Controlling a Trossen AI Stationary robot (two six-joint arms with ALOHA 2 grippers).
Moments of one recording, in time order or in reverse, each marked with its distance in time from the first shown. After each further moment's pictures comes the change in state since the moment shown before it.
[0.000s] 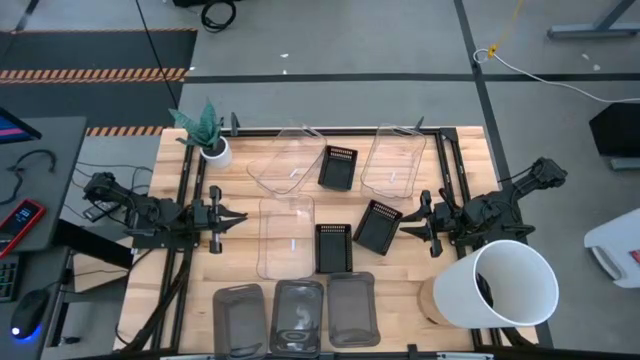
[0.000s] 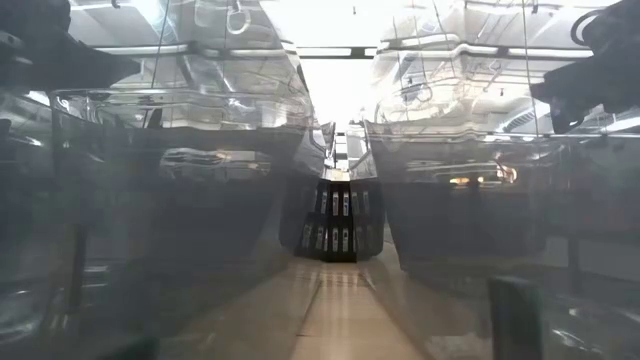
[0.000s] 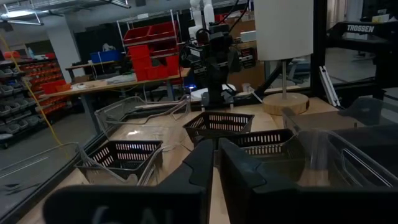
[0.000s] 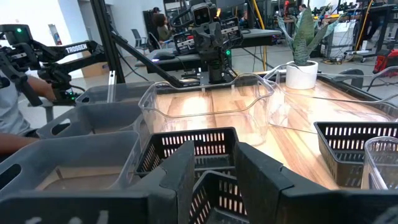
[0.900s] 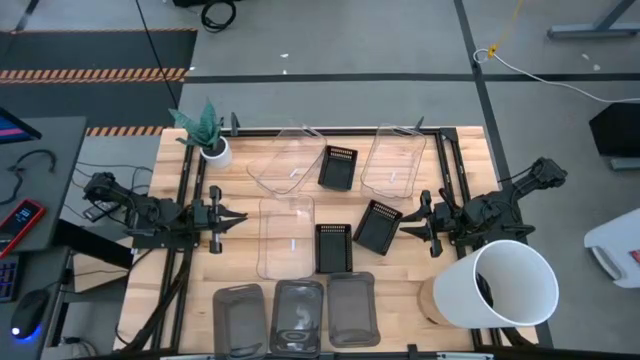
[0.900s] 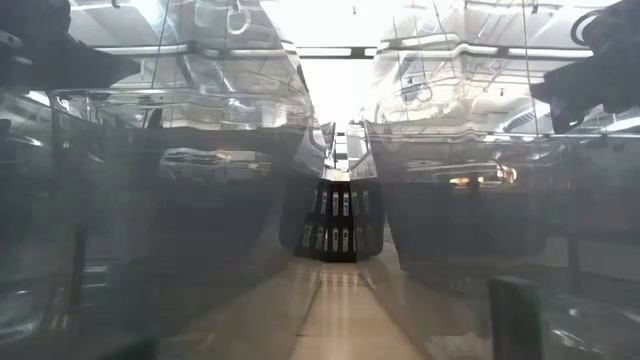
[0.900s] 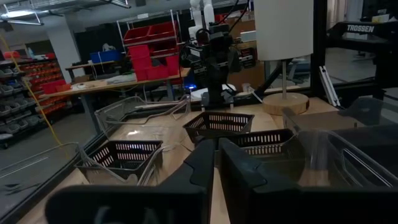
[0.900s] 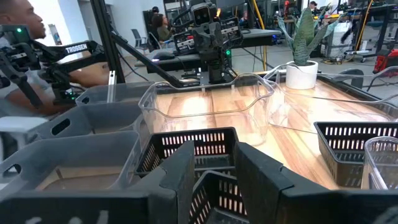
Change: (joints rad) left arm 0.000 0.000 0.000 0.000 0.000 0.000; right arm 0.000 0.000 0.000 0.000 0.000 0.000
